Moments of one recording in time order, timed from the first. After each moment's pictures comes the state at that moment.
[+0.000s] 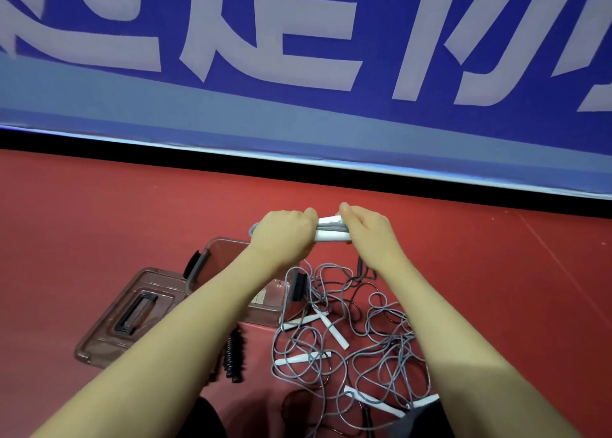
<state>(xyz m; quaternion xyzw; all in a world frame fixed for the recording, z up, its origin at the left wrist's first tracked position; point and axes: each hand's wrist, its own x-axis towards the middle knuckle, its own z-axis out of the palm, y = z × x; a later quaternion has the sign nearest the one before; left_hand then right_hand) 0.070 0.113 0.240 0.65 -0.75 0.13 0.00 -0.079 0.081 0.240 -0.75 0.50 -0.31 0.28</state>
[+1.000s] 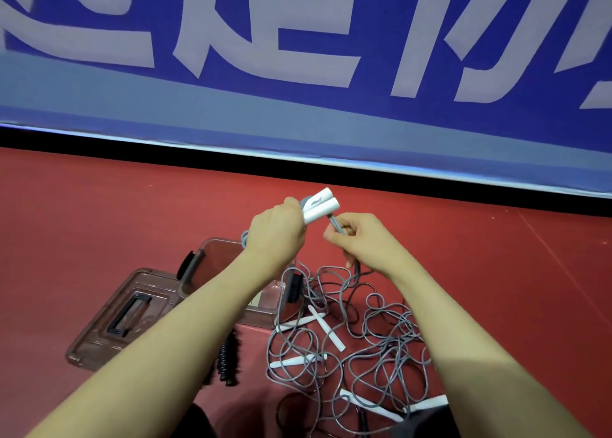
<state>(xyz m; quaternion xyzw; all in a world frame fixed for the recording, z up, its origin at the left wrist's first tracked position) 0.064 0.102 0.237 0.75 -0.64 0.03 0.14 -0.091 0.072 0.243 -0.75 0.44 -0.24 0.43</state>
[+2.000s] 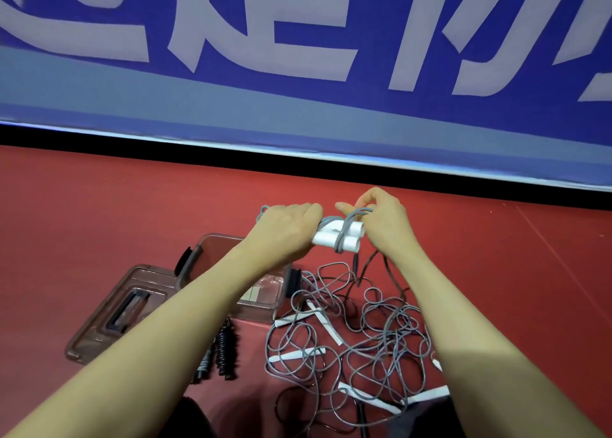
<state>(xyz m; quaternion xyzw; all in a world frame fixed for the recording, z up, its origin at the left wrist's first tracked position) 0.069 0.106 0.235 0.48 -0.82 0.20 0.24 -0.101 0.057 0.244 -0.68 0.55 -0.35 0.33</state>
